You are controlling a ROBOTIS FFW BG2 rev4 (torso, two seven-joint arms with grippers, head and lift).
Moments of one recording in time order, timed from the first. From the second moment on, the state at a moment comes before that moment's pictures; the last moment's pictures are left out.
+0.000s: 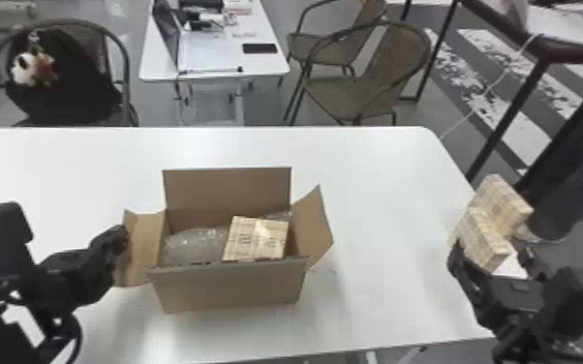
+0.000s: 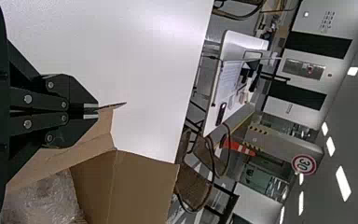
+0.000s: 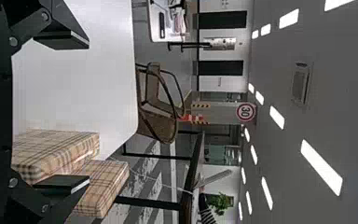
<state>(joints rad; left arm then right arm) 0.30 0.00 0.19 -2.13 0.29 0.68 -0.22 0.54 -0.18 -0.11 -2.05 -0.18 0.00 -0.17</state>
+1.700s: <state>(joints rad) 0.30 0.00 0.19 -2.13 0.29 0.69 -0.23 0.35 -0.20 -0.20 -1.69 -0.20 -0.04 -0.03</state>
